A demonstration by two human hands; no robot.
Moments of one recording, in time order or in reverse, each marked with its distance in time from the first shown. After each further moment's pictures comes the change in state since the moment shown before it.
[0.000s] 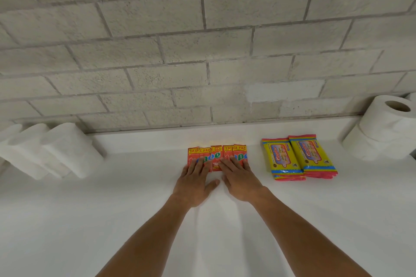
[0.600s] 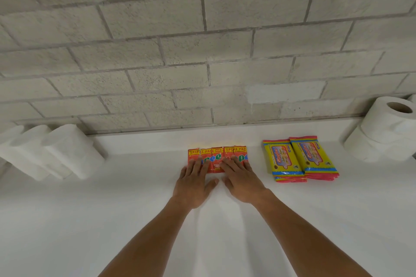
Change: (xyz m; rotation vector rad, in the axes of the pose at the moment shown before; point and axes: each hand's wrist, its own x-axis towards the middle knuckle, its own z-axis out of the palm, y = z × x) left_hand -0.002 -0.002 0.001 0.002 0.059 -0.050; right_hand -0.004 0.003 -0.004 0.033 0.060 -0.019
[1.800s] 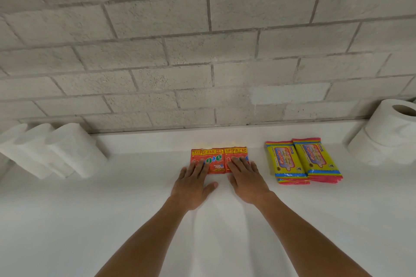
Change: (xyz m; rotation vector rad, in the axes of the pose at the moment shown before) left_hand 0.002 -0.014 0.004 0.022 -0.098 0.038; right_hand 0.001 0.003 0.003 0.012 -0.005 0.124
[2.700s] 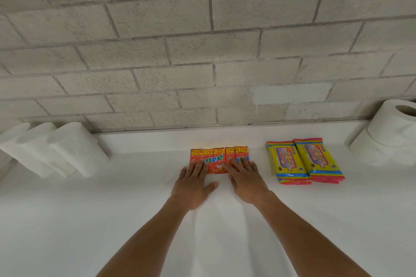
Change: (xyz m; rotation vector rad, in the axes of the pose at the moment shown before) left_hand -0.003 -0.001 0.000 -0.011 -0.005 -0.029; right_hand 0.002 -0.004 0.001 -0.033 0.011 -0.028
